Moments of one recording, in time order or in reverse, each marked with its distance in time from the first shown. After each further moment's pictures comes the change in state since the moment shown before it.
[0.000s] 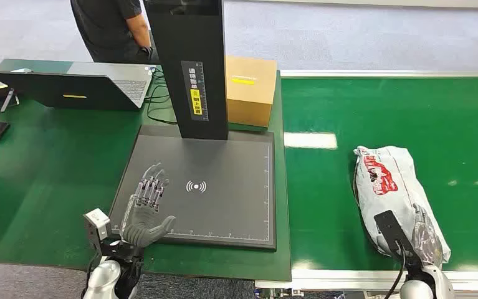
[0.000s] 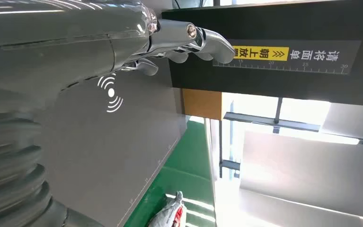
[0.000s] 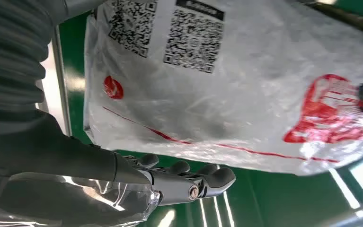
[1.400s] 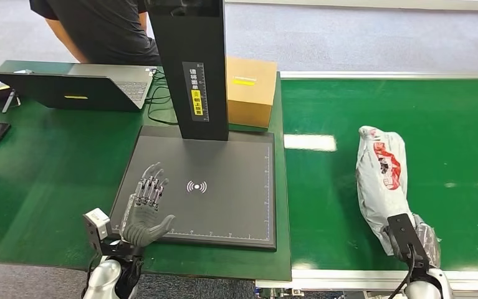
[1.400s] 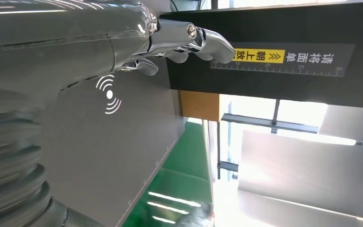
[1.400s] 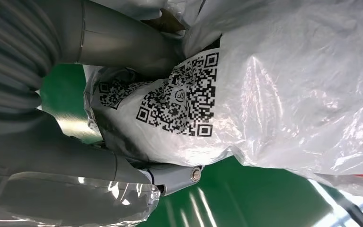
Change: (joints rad) left arm -0.005 0.000 -0.001 0.007 0.005 0.009 -0.009; right arm -0.034 -0.020 -0.030 0.078 -0.210 0.010 -0.210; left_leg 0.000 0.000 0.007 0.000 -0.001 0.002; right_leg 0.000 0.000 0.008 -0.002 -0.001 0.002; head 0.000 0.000
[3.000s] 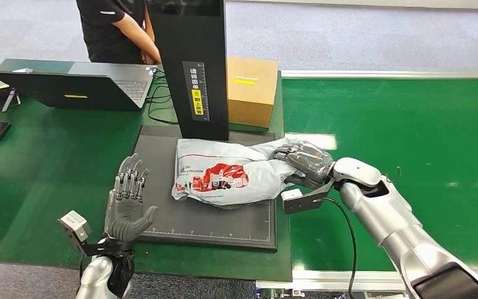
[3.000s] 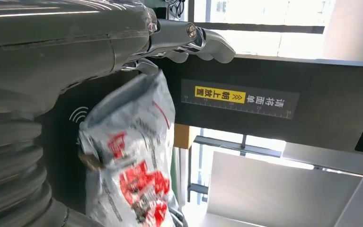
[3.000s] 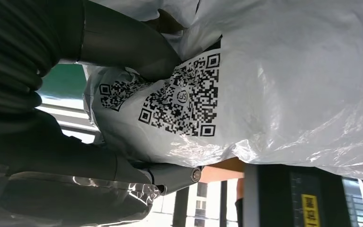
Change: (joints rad) left arm -0.009 -0.002 0.049 -0.027 0.054 0.025 -0.076; right arm -0.632 -0.253 1.154 0.250 0.190 0.095 -0.364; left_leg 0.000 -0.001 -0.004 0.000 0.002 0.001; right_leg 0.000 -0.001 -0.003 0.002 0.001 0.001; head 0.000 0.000
